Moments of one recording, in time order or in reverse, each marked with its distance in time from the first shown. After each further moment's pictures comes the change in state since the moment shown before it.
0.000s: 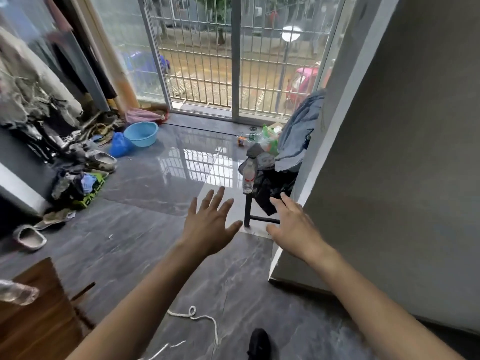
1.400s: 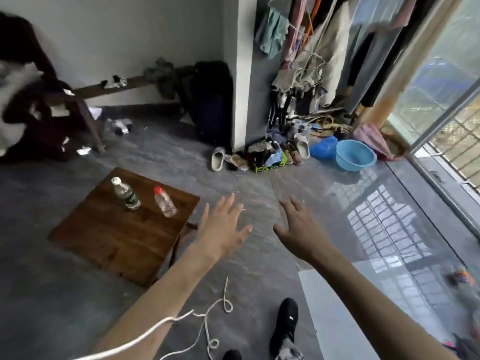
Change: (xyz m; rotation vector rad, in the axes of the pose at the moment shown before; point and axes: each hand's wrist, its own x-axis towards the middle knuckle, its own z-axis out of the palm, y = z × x) left_hand 0.087 -0.365 -0.011 -0.432 0.062 -1.098; right_hand 0.384 -0.400 0.129 -0.284 -0.459 -1.002
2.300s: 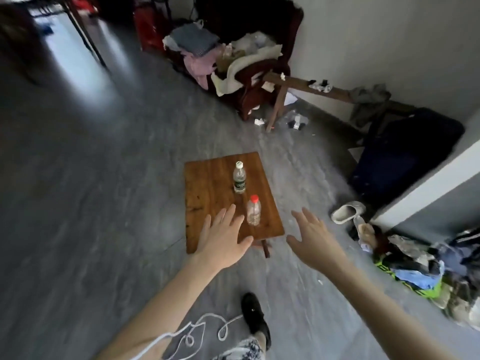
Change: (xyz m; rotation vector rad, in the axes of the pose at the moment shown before) left_hand 0.071 -0.083 -0.010 -0.267 0.157 -0.959; right_hand 0.271 -0.122 -0.005 -0.262 -0.435 -0.825
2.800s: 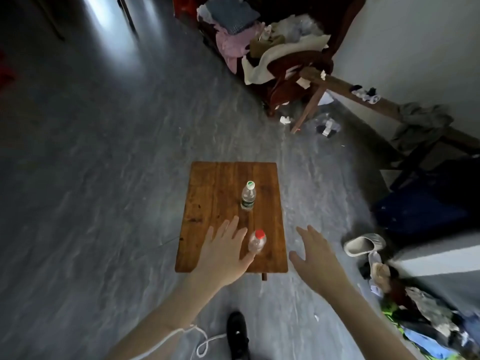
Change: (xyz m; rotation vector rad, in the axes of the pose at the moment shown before) left_hand 0.144 -0.017 -0.017 -0.130 -0.013 -0.120; right_hand 0.180 0.004 -0.022 0.057 -0.091 -0.046
